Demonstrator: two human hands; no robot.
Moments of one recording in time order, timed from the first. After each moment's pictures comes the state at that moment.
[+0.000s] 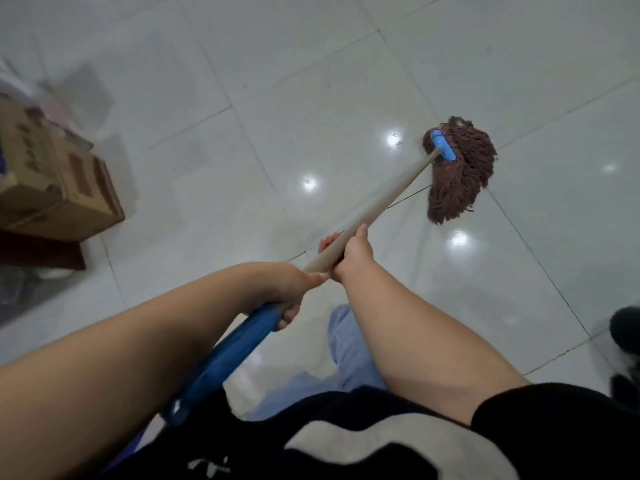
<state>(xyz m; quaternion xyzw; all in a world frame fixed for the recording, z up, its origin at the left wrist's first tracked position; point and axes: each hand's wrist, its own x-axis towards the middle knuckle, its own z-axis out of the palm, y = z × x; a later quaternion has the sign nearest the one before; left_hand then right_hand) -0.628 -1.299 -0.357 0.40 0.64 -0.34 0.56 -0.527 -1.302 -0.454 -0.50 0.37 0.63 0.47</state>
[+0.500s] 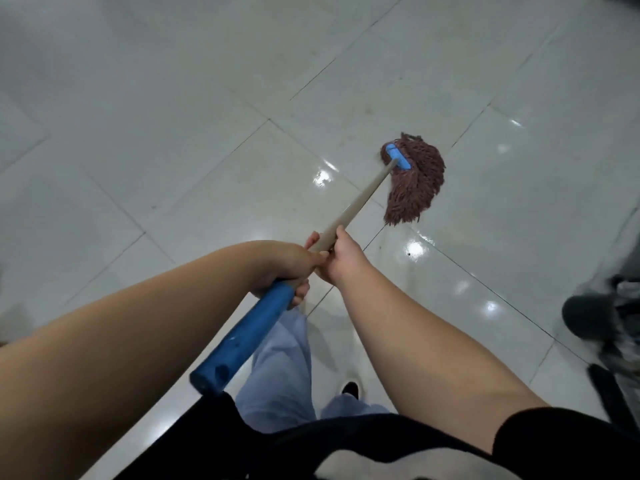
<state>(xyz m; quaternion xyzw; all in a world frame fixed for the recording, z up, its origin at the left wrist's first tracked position) -0.403 -1.069 -0.349 0.52 0.54 -0.36 0.56 -0.325 -1.113 -0.419 -0.36 0.42 0.57 0.61</state>
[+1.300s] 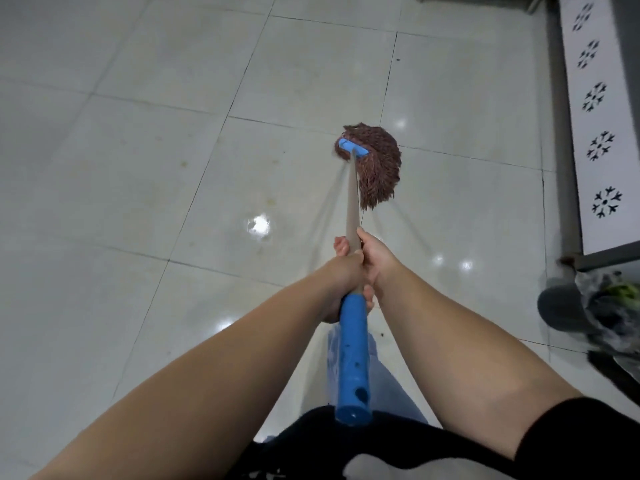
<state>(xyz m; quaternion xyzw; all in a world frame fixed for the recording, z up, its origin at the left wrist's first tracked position) 0.029 -0.945 -0.363 0.43 0.50 -0.31 0.69 0.095 -0.991 -0.451 -0.33 0.39 0.47 0.72</state>
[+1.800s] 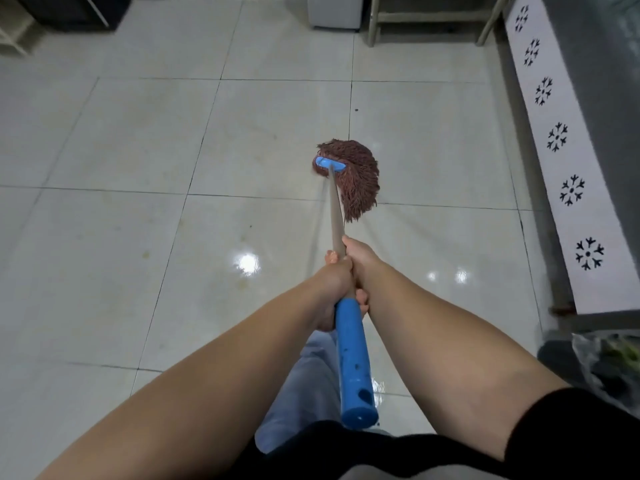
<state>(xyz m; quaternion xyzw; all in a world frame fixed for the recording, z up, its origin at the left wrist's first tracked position) 0.332 -0.918 -0.353 0.48 0.46 -0.34 0.67 0.401 -0.956 -0.439 -0.42 0.38 0.45 0.69</state>
